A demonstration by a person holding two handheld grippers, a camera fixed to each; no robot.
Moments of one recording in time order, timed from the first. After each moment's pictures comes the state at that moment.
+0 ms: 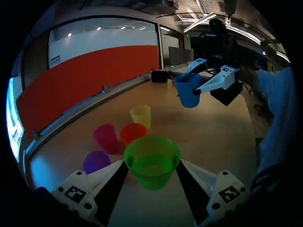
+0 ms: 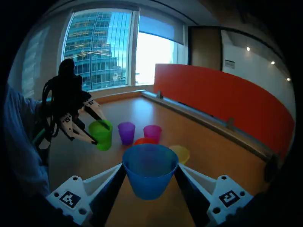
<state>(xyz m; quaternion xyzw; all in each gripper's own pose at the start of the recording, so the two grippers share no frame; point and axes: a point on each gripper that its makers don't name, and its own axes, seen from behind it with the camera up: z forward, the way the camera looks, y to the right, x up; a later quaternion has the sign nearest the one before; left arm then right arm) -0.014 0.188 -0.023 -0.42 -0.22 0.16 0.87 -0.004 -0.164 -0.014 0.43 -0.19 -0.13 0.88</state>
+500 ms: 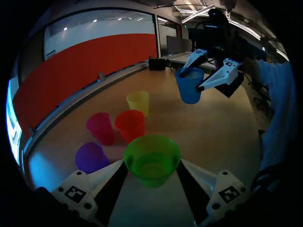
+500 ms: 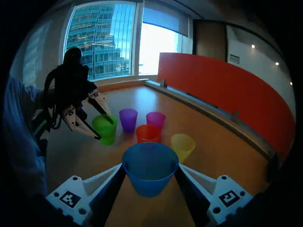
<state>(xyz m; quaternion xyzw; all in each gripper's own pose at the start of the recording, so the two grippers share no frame) -0.049 0.190 -0.014 -0.42 -0.26 0.18 0.85 -0.038 -0.164 -0.013 0.43 -0.22 -0.15 0.86</state>
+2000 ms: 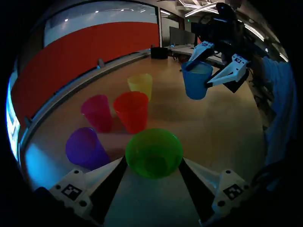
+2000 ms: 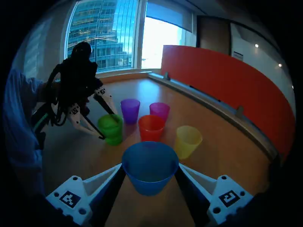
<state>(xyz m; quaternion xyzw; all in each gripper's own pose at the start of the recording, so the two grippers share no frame) -0.092 0.182 -0.004 -0.41 -0.30 0.18 0.84 -0.068 -0.172 -0.014 0.44 -0.24 -0.17 0.85</state>
